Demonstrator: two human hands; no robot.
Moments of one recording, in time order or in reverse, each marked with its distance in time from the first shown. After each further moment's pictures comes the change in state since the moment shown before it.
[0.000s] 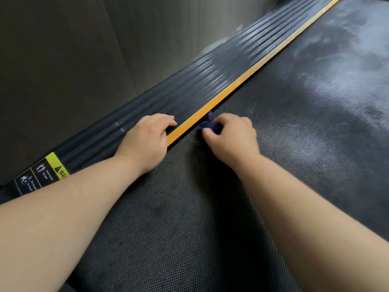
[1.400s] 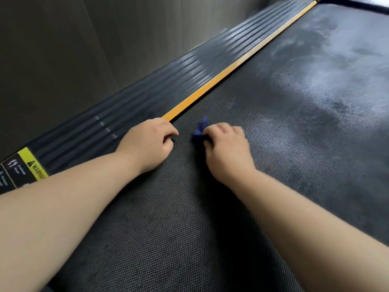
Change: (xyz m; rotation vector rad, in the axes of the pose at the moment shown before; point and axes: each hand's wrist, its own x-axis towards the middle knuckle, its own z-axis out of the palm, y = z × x) left_hand -0.008 0.045 0.012 0.101 -0.101 0.103; right_hand -0.047 0.038 -0.007 -0.171 0.054 -0.177
